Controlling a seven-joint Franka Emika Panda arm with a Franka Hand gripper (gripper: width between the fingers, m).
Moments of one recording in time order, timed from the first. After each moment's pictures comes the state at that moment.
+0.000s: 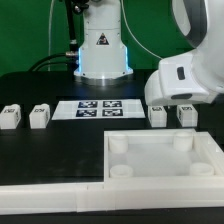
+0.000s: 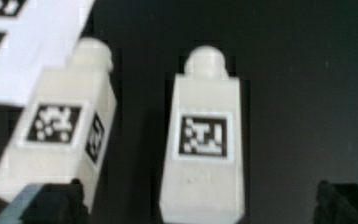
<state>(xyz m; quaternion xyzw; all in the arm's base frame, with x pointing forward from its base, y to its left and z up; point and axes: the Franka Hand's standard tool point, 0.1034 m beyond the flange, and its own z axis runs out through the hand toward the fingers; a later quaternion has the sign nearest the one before) 0.420 0.162 0.038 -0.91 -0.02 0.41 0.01</state>
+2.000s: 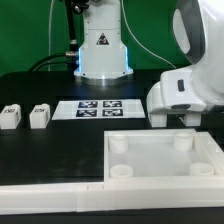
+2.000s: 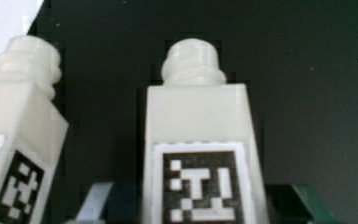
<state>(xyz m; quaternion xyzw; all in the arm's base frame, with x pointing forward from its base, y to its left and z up) 0.388 0.166 0.010 -0.91 -0.02 0.42 -0.01</state>
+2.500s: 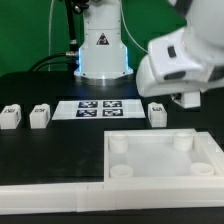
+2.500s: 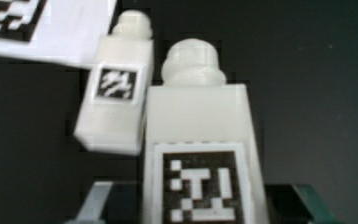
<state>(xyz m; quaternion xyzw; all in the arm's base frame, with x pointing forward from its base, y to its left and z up) 0.463 0.134 0.090 -0.95 -0.06 0.30 0.04</state>
